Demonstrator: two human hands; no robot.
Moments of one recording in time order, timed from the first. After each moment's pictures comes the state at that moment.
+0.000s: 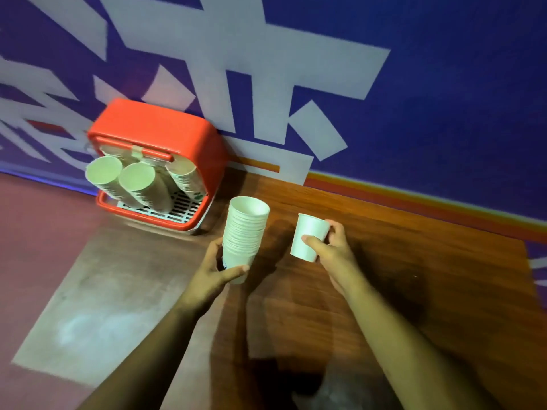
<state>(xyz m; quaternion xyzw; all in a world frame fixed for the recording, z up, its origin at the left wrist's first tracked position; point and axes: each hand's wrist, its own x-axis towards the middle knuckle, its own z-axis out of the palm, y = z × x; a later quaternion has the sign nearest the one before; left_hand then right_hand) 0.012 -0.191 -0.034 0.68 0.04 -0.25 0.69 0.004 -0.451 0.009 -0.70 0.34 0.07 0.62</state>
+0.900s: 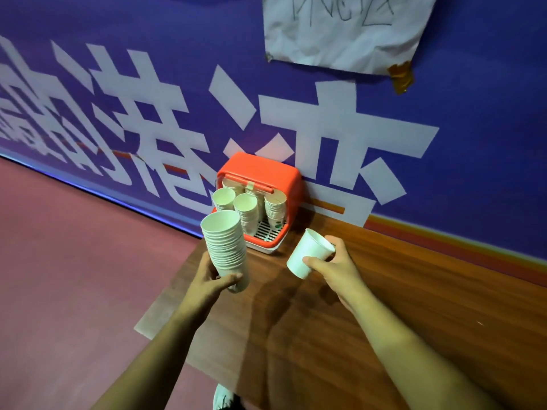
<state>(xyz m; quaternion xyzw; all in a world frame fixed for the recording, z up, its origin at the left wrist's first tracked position) -0.052 -0.020 0.056 0.71 0.06 -0.07 0.70 -0.040 -0.298 0.113 -0.76 0.16 0.09 0.62</state>
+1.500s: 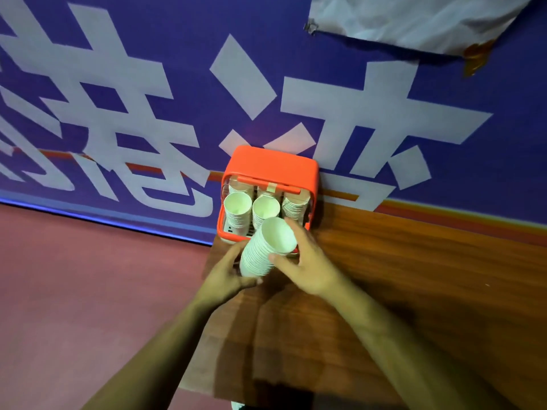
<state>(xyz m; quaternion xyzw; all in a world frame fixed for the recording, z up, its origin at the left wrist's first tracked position) 0.088 0.087 0.017 0.78 -0.13 -0.22 0.57 0.037 -0.110 0.120 -0.88 0.03 0.02 0.48</state>
